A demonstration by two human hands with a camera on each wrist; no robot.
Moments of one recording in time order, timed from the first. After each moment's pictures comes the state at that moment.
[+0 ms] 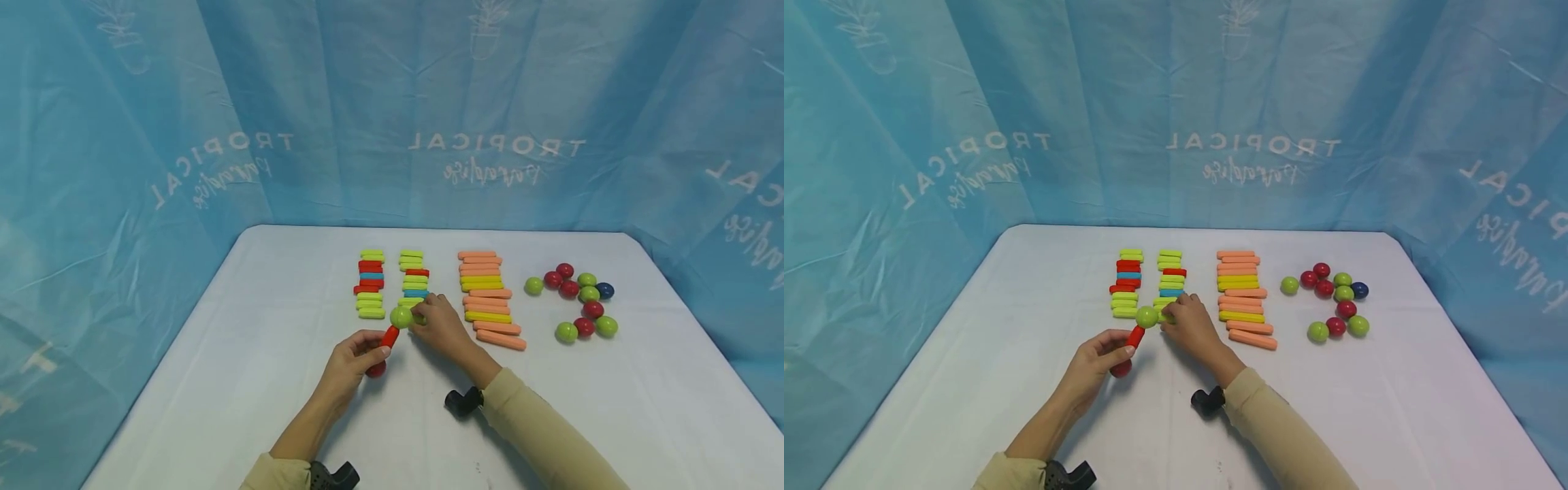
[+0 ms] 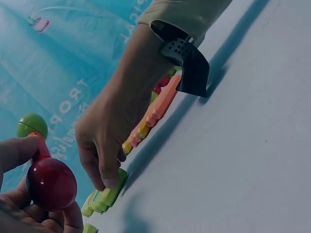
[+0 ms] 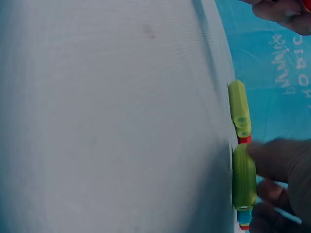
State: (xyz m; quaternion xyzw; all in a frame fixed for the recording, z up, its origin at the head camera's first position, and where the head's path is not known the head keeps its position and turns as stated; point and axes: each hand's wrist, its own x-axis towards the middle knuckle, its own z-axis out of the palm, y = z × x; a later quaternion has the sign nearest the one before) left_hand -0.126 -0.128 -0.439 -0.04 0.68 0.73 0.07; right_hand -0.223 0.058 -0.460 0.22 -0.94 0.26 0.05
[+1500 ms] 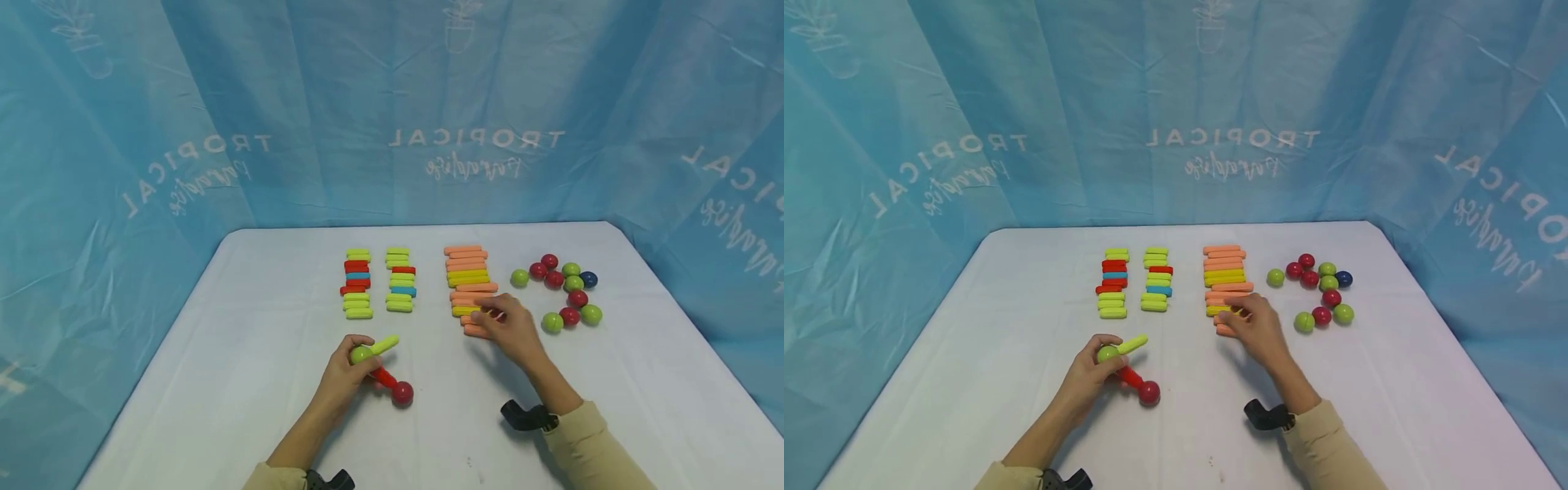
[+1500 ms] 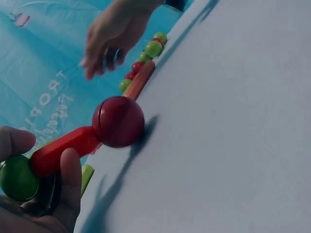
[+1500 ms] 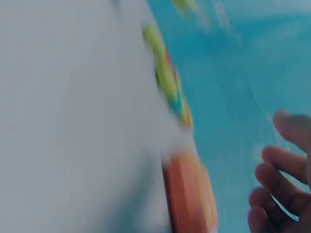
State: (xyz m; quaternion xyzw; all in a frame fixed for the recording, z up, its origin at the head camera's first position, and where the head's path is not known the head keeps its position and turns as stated) left_hand -0.126 -0.118 -0.458 -0.05 0.70 0.70 0.10; right_hand -0.183 0.181 -0.444 0.09 -0.89 0.43 0.09
